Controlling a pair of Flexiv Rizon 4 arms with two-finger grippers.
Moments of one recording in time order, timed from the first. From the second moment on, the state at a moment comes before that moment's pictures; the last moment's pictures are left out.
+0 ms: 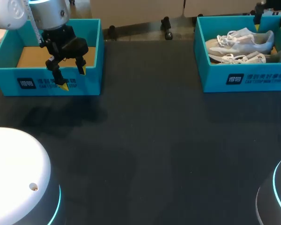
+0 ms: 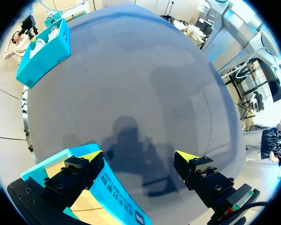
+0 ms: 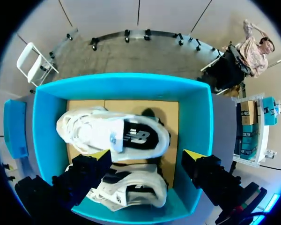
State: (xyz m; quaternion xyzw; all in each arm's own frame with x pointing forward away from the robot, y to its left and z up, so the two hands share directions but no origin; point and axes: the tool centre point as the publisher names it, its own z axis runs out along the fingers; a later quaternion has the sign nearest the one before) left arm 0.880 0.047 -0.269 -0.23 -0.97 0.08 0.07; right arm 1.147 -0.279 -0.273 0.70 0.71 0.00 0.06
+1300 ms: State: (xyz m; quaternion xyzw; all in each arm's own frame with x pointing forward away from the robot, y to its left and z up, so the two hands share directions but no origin) left arm 0.880 0.047 -0.269 -0.23 -0.97 0.08 0.06; right arm 1.040 -0.206 -0.220 0.76 0.65 -0.01 -0.02
